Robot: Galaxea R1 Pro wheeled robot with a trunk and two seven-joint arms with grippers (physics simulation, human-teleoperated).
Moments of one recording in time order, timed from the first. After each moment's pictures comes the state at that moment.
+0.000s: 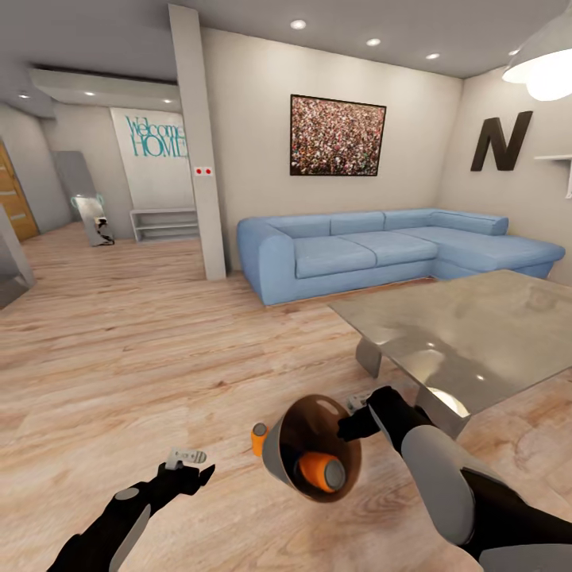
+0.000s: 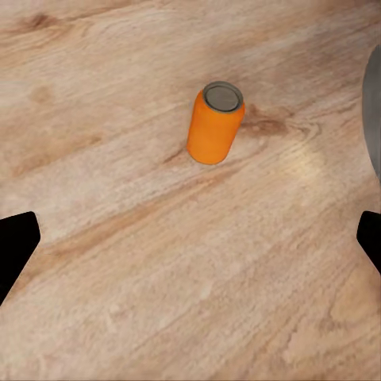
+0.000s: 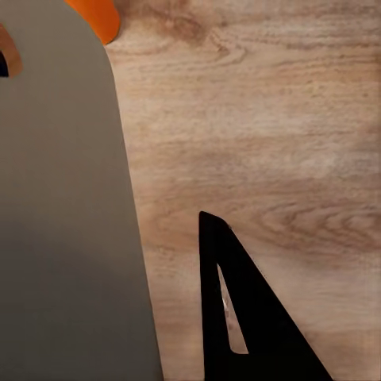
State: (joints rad) left arm -0.42 0.15 -0.13 -0.68 0.15 0.12 -0.30; right arm -0.95 0.08 -0.37 -0.28 0.71 0.65 0.48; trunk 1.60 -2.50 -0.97
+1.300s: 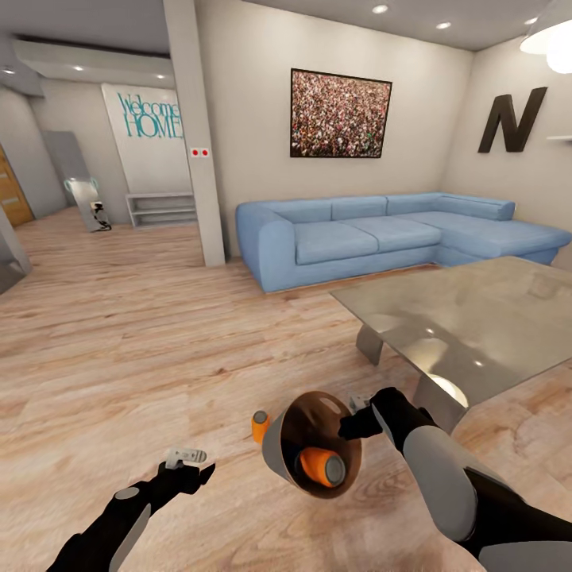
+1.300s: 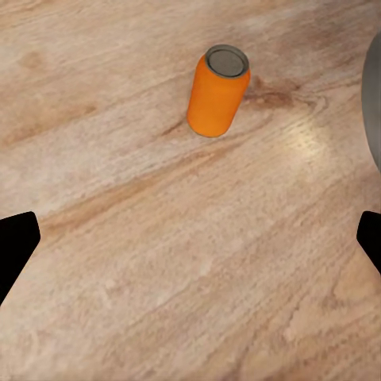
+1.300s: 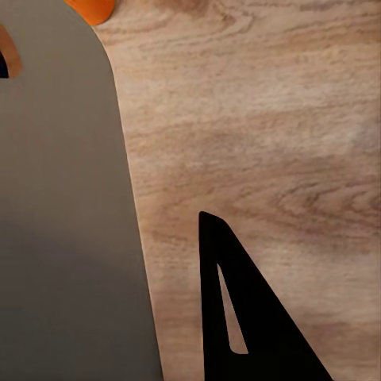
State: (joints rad) left arm -0.42 0.15 -0.13 -0.68 0.16 0.12 -0.30; right arm -0.95 0.07 -0.43 -0.28 0.71 0.66 0.47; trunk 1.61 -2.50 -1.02
